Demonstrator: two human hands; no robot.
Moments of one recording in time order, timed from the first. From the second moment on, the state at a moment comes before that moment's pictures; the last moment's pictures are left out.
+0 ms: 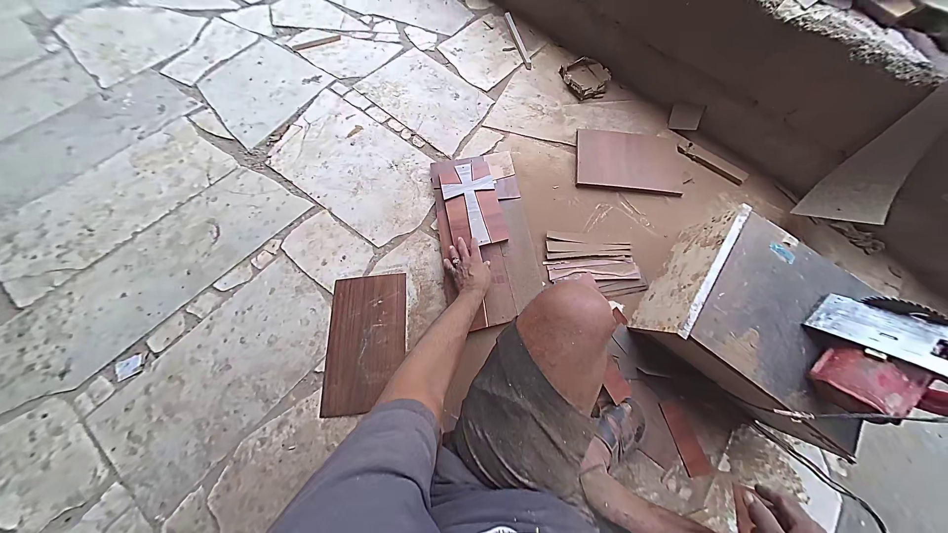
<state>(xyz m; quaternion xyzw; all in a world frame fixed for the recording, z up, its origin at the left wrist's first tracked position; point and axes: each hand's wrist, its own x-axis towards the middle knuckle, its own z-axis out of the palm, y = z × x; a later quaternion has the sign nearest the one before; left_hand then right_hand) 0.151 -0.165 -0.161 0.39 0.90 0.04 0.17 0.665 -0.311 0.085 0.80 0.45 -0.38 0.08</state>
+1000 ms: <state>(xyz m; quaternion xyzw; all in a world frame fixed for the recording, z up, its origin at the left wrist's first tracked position) 0.247 0.094 -0.145 0.43 0.81 0.19 0.36 0.639 -0.106 -0.058 0.74 0.60 0.08 -0.29</state>
